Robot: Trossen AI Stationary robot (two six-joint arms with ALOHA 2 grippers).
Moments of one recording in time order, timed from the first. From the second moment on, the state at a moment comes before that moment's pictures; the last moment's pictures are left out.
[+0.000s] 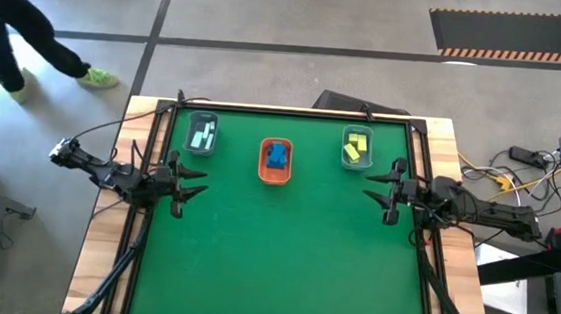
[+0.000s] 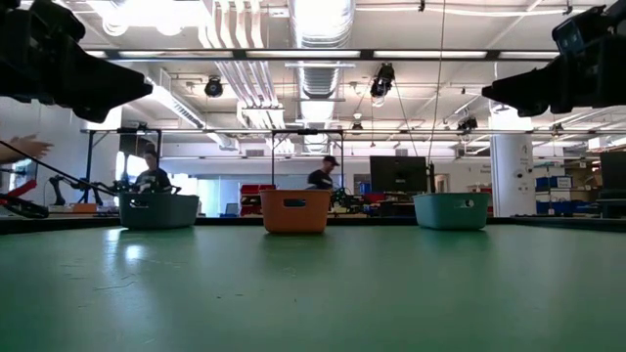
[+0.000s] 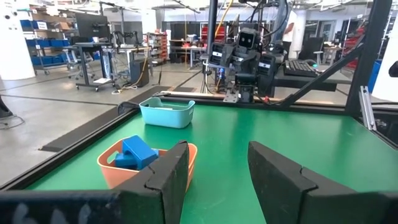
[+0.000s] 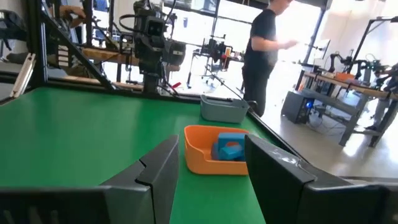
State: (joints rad) left arm -0.38 0.04 0.05 -0.03 -0.61 -0.02; right arm -0.11 0.00 0.03 0.00 0.02 -0.18
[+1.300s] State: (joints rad) left arm -0.38 0.04 0.04 -0.03 -0.61 -0.02; right arm -0.11 0.03 0.03 0.00 0.03 -0.42
